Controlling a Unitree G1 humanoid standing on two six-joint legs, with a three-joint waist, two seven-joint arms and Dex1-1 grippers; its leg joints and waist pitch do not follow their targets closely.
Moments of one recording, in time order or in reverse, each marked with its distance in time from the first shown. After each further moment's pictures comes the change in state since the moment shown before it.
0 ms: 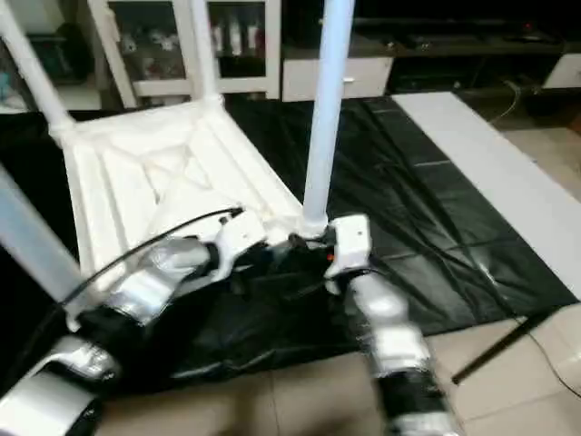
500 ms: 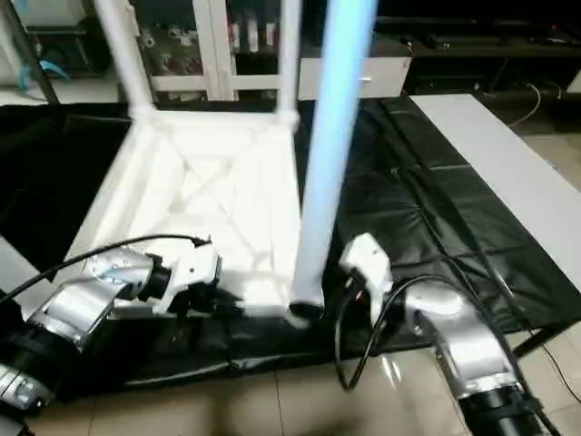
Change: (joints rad) left arm 0.103 0.191 -0.061 -0.199 -0.136 0.034 -0.450; right arm 0.103 -0.301 0.186 -0.245 0.057 0.119 0.509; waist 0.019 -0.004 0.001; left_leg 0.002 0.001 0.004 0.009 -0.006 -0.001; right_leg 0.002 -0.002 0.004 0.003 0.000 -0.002
